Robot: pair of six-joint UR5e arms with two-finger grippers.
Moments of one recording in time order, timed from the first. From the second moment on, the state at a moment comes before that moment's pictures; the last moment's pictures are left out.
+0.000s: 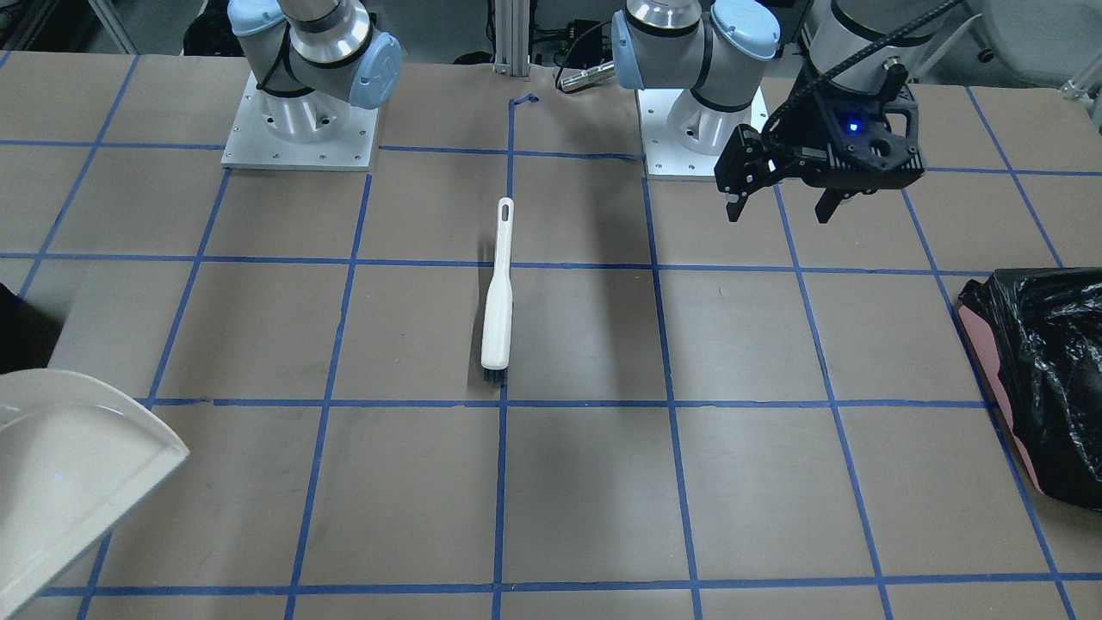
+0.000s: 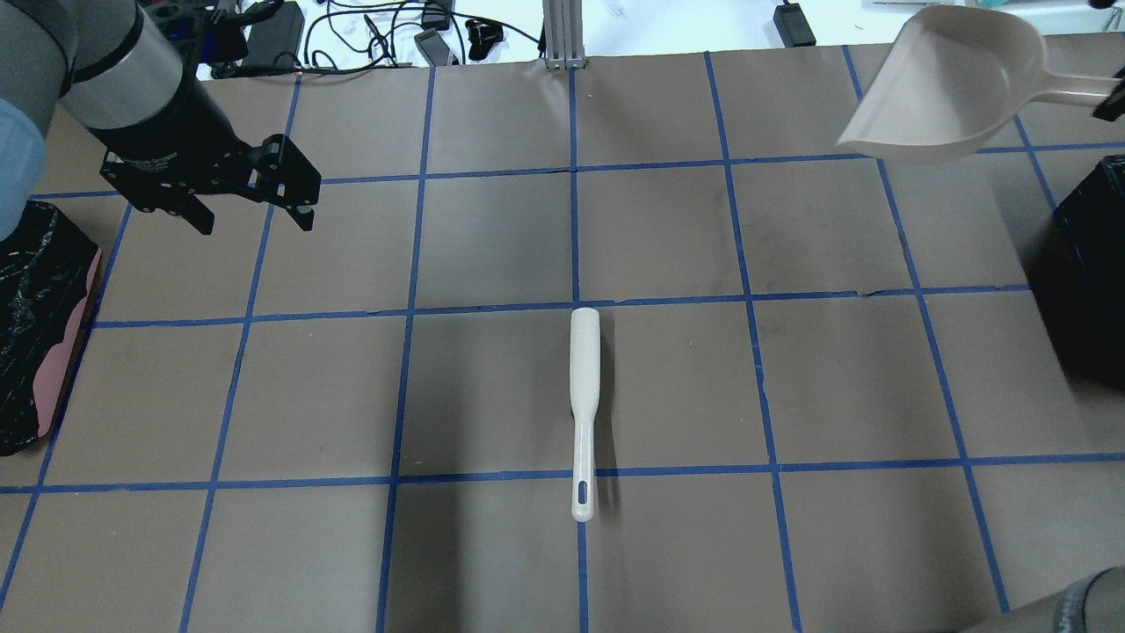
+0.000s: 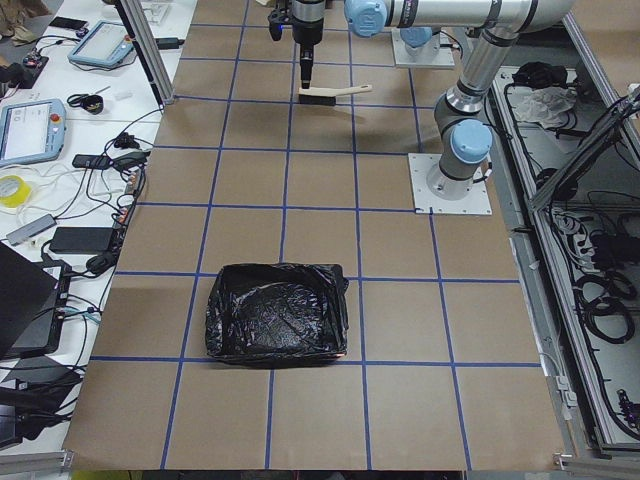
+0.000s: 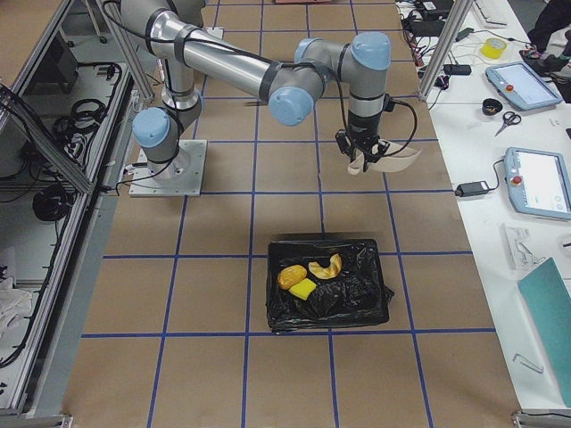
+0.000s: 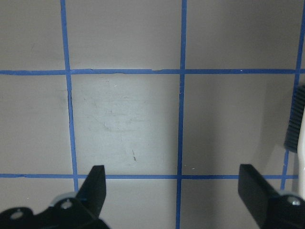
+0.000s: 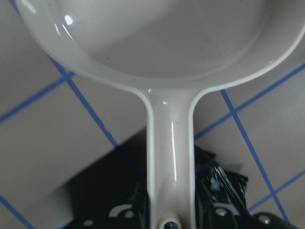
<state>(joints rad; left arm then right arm) -1.52 -1.51 -1.62 -1.54 1.58 0.05 1.15 -1.30 1.40 -1.83 -1.64 -1.36</state>
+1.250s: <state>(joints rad) -1.58 -1.52 -1.63 -1.54 1.58 0.04 1.73 -1.18 1.47 -1.96 -1.54 -0.02</state>
